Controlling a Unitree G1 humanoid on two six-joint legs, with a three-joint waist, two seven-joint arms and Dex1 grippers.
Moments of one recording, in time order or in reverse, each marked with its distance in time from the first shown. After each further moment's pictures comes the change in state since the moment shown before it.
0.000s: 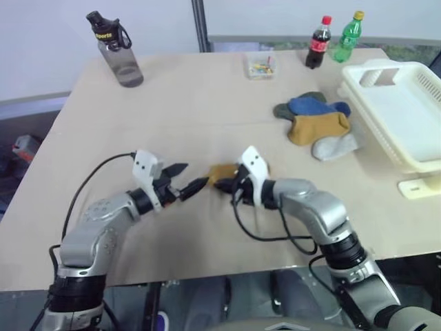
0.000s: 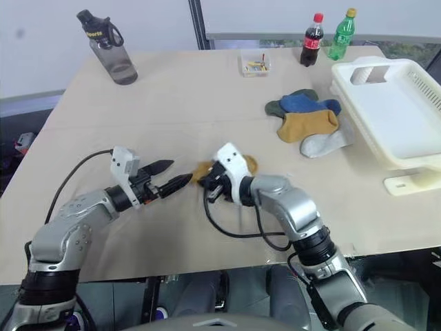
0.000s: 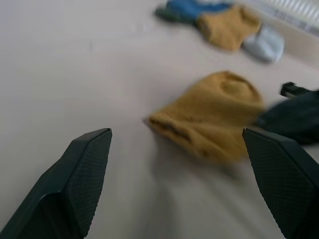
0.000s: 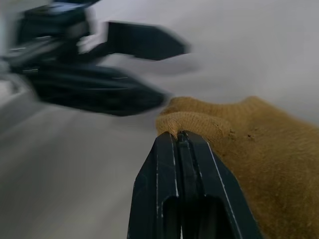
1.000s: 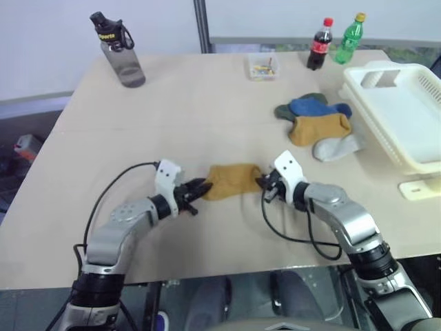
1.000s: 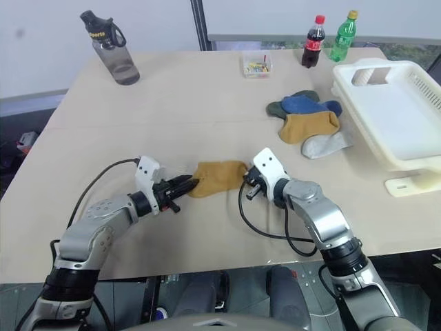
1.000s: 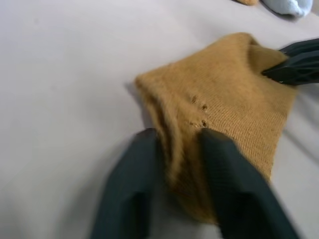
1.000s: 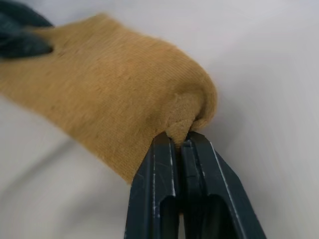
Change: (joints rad) left arm 0.009 -0.042 -0.103 0.049 0.115 -0.014 0.018; right arm 0.152 -0.242 -0.051 -0.107 -0.132 -0.072 -0.063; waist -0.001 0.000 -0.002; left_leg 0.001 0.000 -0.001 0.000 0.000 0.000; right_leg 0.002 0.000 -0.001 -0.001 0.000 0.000
